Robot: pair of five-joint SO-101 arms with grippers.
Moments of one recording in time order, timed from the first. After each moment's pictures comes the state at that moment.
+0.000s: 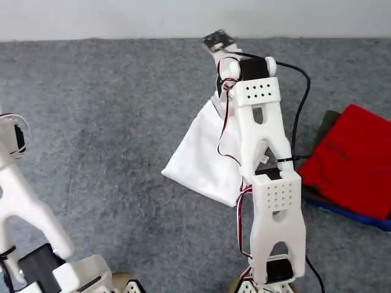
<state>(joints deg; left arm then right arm) -37.6 -9.5 -9.4 97.4 -14.6 -13.2 45.8 -63.6 100.5 12.6</state>
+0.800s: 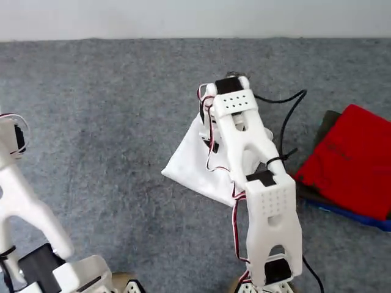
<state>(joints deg) -37.6 -9.5 -9.4 97.4 -14.6 -18.3 43.1 -37.1 96.1 -32.6</state>
